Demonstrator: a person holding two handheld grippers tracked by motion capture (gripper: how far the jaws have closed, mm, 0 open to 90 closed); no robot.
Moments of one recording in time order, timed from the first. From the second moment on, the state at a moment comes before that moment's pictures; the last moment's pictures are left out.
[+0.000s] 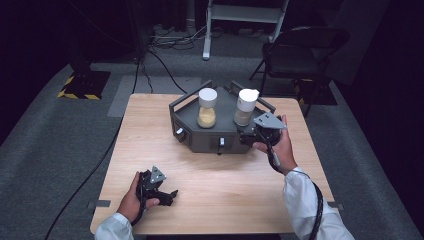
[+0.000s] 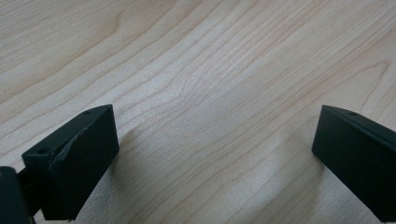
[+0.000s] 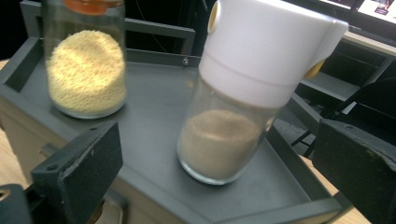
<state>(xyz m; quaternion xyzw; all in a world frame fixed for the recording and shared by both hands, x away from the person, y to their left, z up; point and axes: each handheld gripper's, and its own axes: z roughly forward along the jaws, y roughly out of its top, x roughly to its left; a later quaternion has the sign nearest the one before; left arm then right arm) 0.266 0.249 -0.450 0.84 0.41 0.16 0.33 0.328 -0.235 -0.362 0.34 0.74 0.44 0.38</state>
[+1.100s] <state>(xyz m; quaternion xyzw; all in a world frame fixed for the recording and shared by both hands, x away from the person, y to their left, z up) 0.266 0.249 -0.450 0.84 0.41 0.16 0.33 0.270 -0.238 -0.410 0.26 0.76 0.43 0.41</state>
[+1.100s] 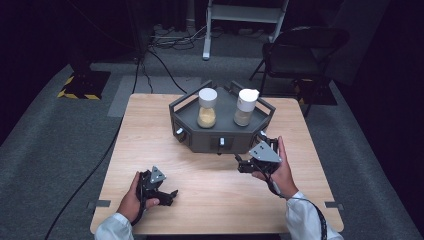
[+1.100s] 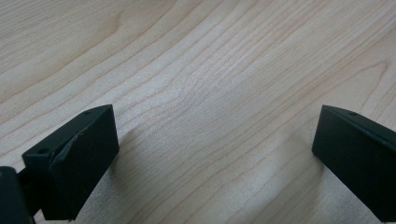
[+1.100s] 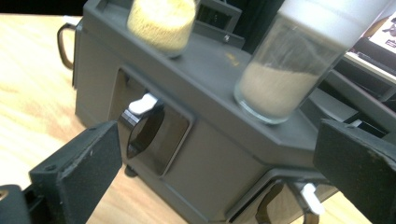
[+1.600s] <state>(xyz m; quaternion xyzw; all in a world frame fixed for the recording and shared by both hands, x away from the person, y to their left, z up) 0.266 0.249 -0.450 0.84 0.40 0.16 0.33 0.261 -0.240 -0.431 0.25 0.79 0.40 0.40</state>
